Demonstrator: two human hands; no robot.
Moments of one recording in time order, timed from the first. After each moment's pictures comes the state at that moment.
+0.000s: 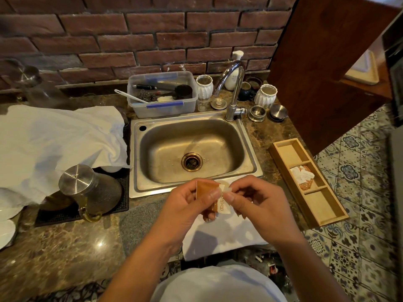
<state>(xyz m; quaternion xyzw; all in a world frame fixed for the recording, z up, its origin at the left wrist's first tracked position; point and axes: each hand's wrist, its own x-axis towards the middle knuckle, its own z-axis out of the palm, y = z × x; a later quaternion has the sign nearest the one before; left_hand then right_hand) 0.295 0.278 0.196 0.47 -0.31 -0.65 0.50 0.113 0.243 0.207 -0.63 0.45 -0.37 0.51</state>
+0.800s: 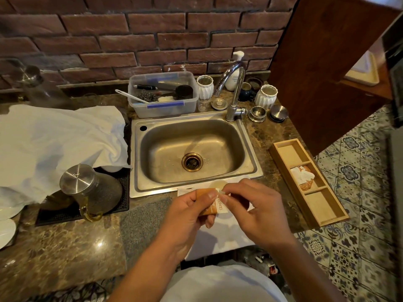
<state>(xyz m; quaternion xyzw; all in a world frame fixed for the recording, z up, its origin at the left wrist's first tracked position) 0.281 0.283 0.181 0.48 -0.18 -0.68 0.52 0.116 0.244 0.189 -0.80 0.42 -0.34 0.27</state>
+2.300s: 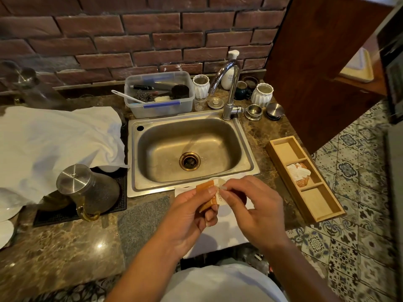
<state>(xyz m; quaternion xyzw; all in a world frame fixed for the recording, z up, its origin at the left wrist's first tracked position) 0.273 0.282 0.189 0.42 -0.14 -0.74 0.51 0.113 0.253 0.185 -0.77 0.43 -0.40 0.24</state>
